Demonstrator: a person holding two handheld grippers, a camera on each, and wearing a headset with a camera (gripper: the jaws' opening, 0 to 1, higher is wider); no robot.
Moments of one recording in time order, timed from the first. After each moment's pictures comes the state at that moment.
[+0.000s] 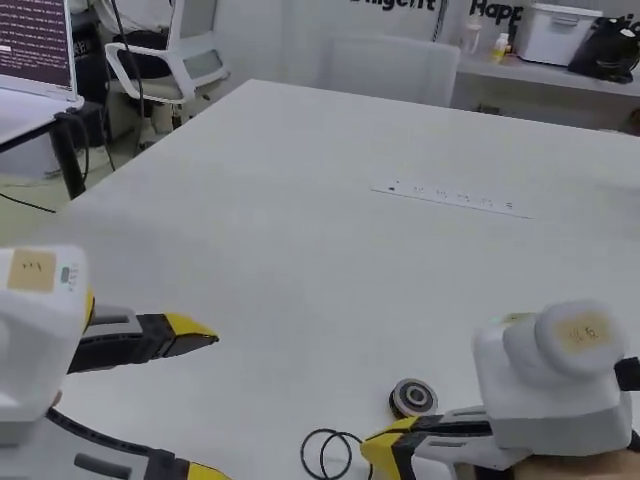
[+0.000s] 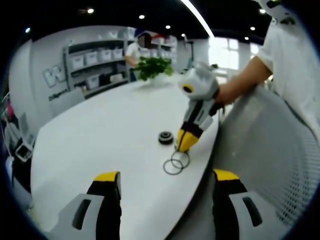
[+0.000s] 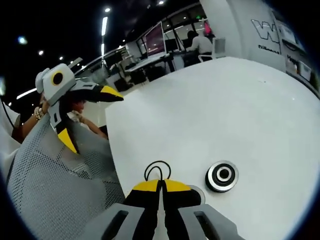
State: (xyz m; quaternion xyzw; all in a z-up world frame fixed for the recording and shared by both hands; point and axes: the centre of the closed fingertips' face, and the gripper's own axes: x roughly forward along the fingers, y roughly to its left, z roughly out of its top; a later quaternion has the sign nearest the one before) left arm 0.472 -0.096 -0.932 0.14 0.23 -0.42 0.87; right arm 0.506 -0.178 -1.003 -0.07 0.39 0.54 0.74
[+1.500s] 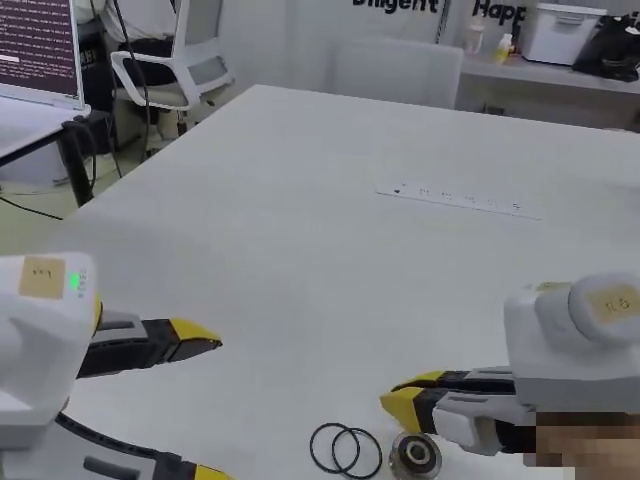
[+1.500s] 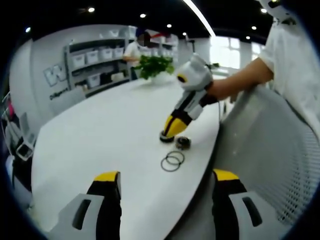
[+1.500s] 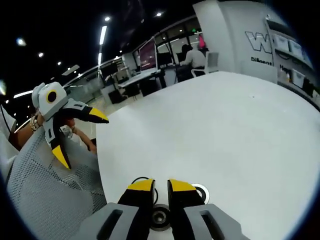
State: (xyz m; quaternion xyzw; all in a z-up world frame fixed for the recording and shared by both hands) left arm 0.472 -0.093 -0.934 0.14 0.24 -0.42 0.87; right arm 0.548 -0.185 -0.978 -0.06 0.32 0.52 0.79
